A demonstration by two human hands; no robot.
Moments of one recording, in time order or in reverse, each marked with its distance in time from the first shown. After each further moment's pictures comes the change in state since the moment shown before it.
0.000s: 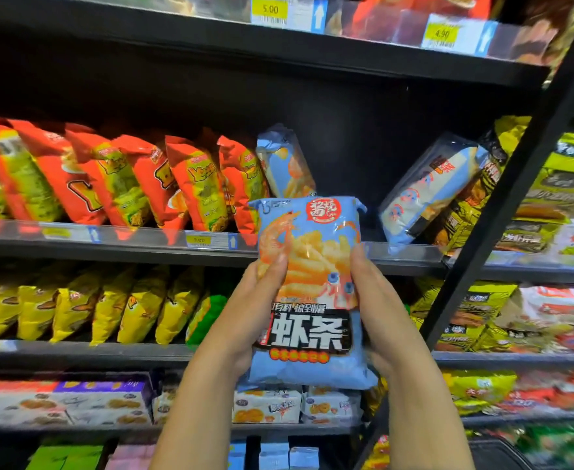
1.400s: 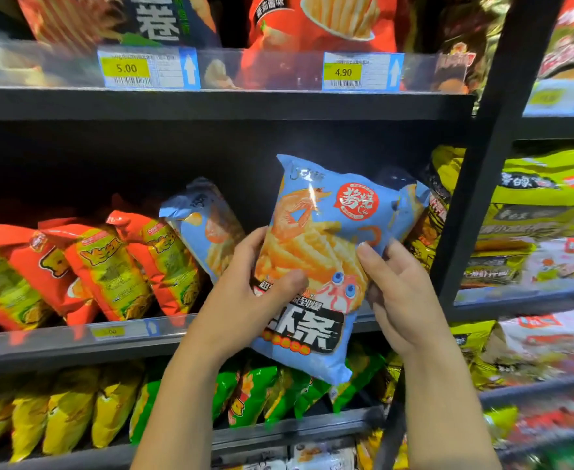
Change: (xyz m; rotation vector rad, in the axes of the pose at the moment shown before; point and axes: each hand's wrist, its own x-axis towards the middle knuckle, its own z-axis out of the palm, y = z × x) left_hand 0.127 0.047 0.082 0.665 -0.105 0.433; right_hand 0.106 -0.055 -0.129 0.155 0.093 -0.349
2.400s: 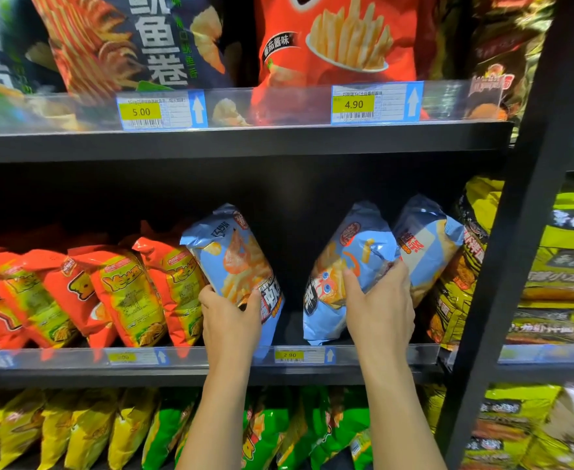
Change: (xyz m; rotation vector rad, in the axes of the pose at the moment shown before) left_hand 0.063 -0.072 0.017 0.277 0.756 -0.390; right_hand 0.064 0.044 0.021 -0.911 0.497 -0.021
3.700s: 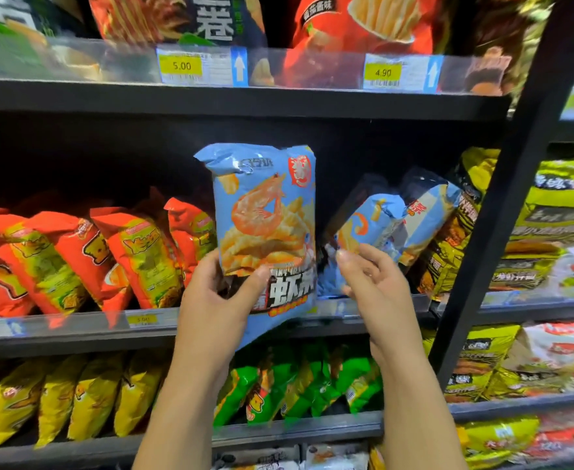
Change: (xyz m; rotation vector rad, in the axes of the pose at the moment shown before) left_hand -0.050 0.002 -0.117 -0.659 -0.419 0.156; right_hand -0.082 -0.021 -0.026 0.628 -0.333 0.153
